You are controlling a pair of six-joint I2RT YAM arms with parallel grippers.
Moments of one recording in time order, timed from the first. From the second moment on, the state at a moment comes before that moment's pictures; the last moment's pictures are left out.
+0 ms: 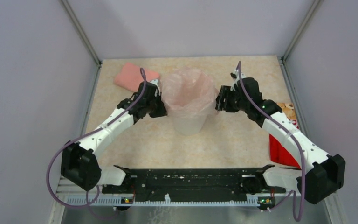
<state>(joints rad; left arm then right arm) -0.45 1.33 1.06 -0.53 0.11 -0.55 0.48 1.18 1.04 -0.48 -0.13 0.50</state>
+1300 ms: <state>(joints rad) -0.51 1.36 0.99 -0.46 -0.04 -0.60 0.34 1.39 0.89 -0.29 -0.07 0.42</state>
